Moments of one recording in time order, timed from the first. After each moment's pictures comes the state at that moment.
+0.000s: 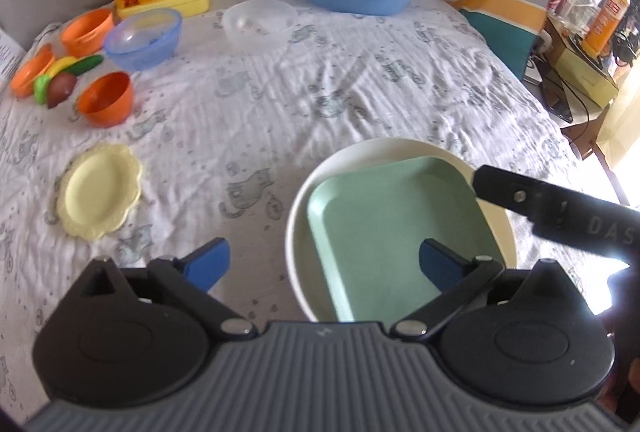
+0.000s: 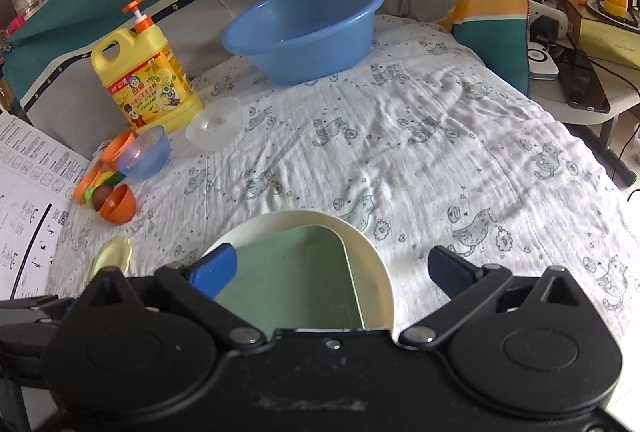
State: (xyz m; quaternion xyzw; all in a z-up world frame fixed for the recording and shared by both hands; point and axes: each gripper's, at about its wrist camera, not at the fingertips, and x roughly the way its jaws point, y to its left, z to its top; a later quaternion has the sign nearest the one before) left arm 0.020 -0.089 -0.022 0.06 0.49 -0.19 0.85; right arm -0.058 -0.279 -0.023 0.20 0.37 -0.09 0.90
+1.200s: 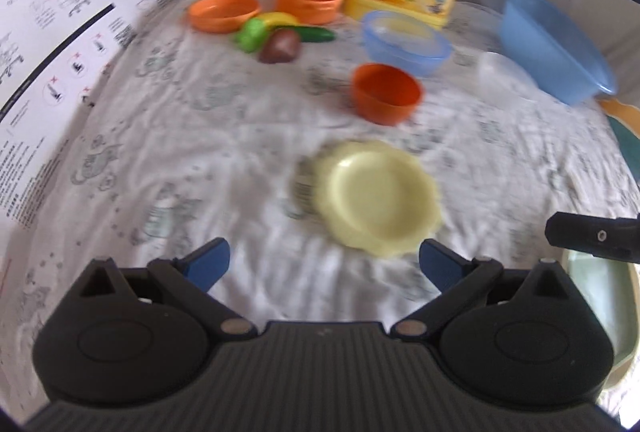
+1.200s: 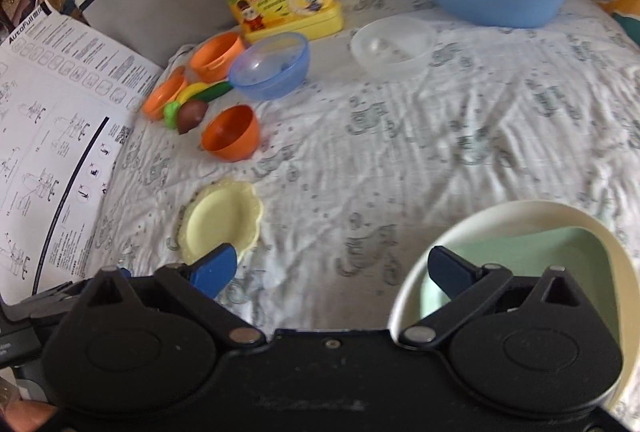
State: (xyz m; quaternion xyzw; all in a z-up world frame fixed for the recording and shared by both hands) left arm 0.081 0.117 -0.047 -0.05 0.48 -0.05 0.88; right arm 0.064 -0.125 -0.029 0.15 0.47 0.03 0.87
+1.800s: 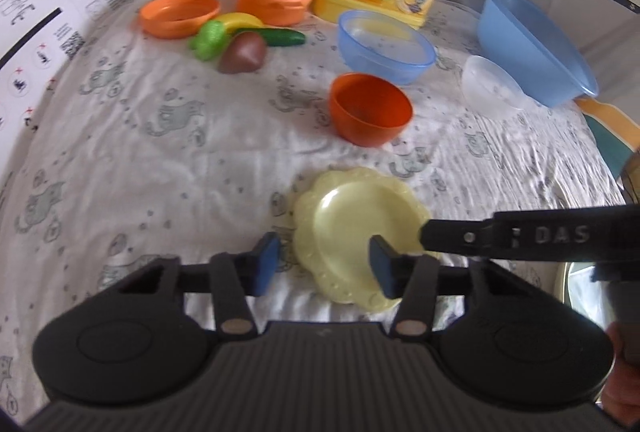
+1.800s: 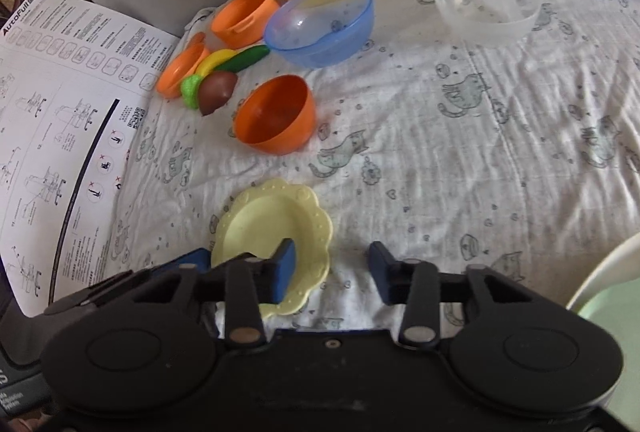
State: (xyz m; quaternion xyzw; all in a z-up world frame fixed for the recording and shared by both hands) left arm 0.120 0.113 -0.063 -0.06 0.47 -0.12 0.87; right arm 0.126 -0.075 -0.066 0.18 0.51 0.08 0.84
